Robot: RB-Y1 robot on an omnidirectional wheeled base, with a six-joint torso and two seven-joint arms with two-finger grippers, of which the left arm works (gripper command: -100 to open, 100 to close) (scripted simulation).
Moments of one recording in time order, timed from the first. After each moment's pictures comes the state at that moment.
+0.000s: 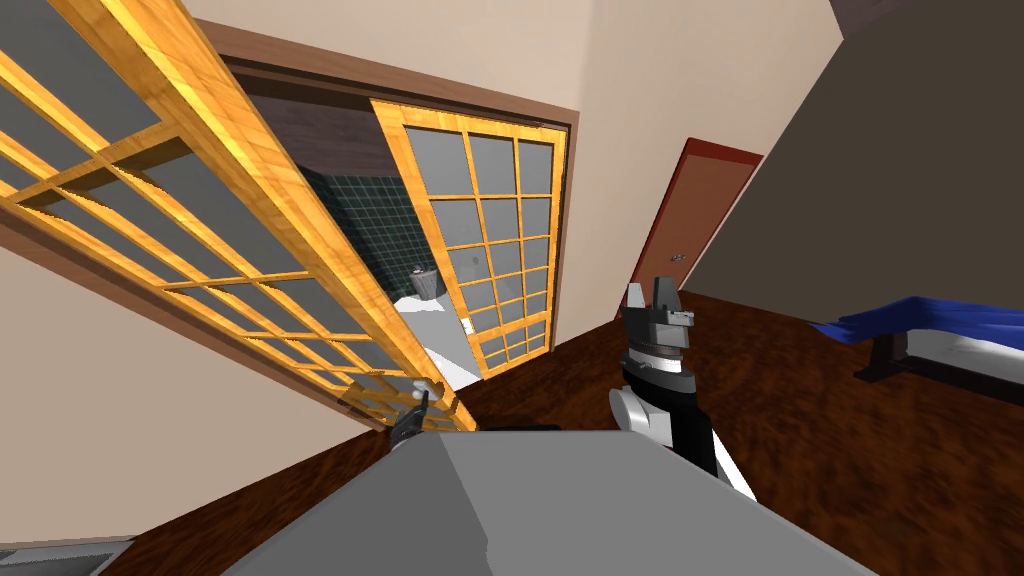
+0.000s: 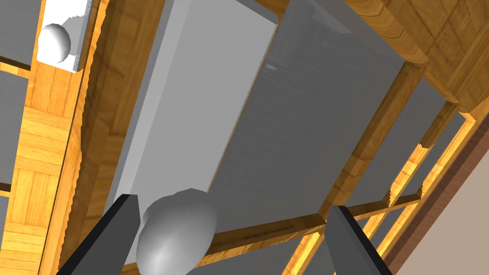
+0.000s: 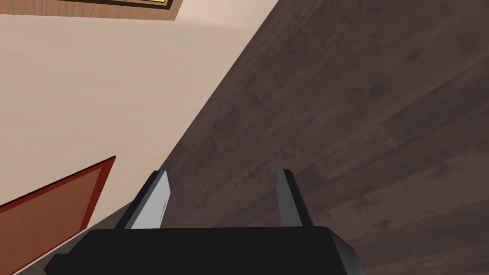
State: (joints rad) arm 0.21 0.09 0.50 -0.75 -0.08 -0.80 -0.99
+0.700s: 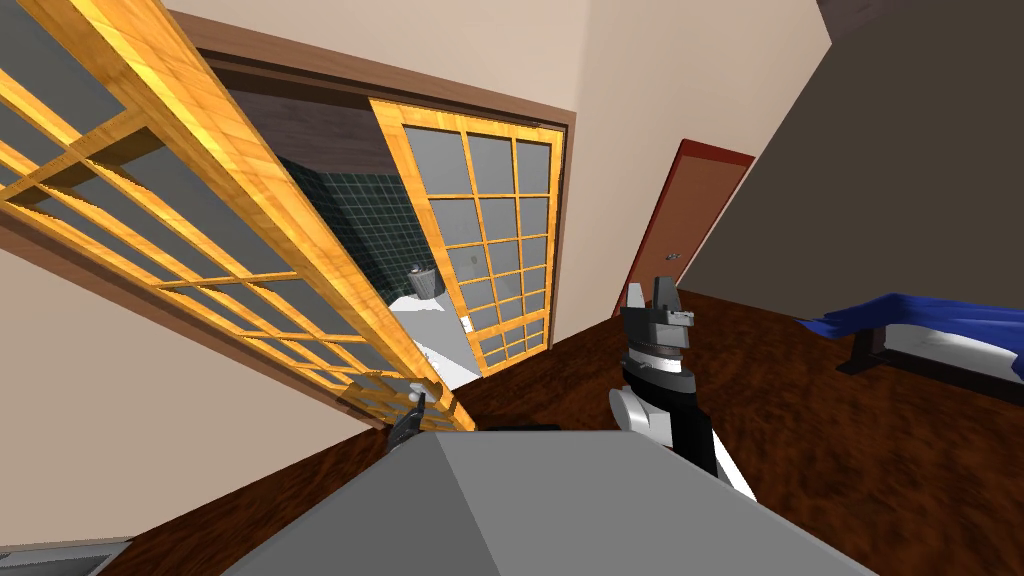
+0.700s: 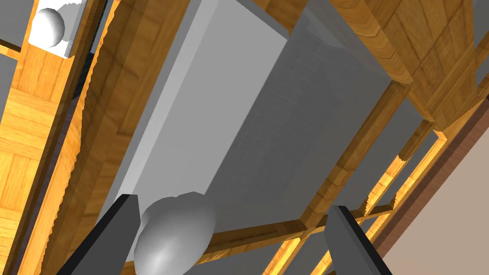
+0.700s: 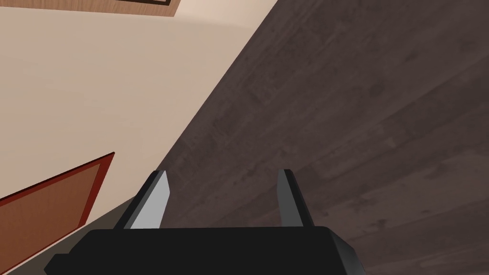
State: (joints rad) arm 0.24 0.09 0.48 -0.77 -0.05 -0.78 -0.90
